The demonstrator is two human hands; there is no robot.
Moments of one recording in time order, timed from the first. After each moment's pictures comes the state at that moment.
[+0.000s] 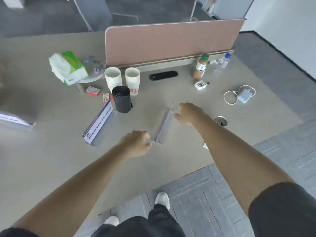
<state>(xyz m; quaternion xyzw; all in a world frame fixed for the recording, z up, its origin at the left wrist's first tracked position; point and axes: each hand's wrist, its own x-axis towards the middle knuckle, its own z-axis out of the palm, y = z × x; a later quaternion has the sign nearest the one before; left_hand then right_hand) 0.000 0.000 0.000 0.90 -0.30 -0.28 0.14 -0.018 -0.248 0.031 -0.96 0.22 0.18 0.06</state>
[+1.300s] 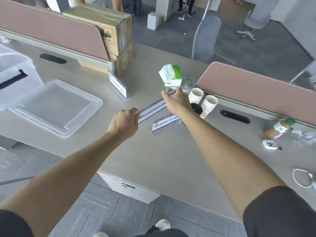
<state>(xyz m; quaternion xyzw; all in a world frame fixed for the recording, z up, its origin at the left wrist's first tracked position) -0.044 0.211 0.073 0.97 0.06 0.07 0.23 0.042 0.035 0.130 -0.94 0.02 0.04 0.35</state>
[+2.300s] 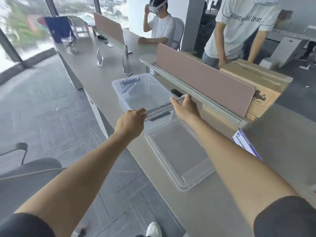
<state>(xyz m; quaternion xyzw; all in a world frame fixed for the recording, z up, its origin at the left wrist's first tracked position) -0.082 0.723 0.114 0.92 0.29 0.22 0.13 0.089 0.603 0.149 -0.86 -0.28 0.13 0.40</state>
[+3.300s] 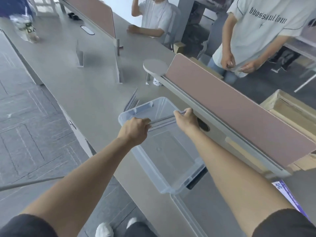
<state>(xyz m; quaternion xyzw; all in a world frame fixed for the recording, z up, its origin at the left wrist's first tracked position) 0.079 1.106 0.047 0.95 0.19 0.13 0.23 0.218 0.963 0.103 -0.92 -0.11 0.15 0.35</state>
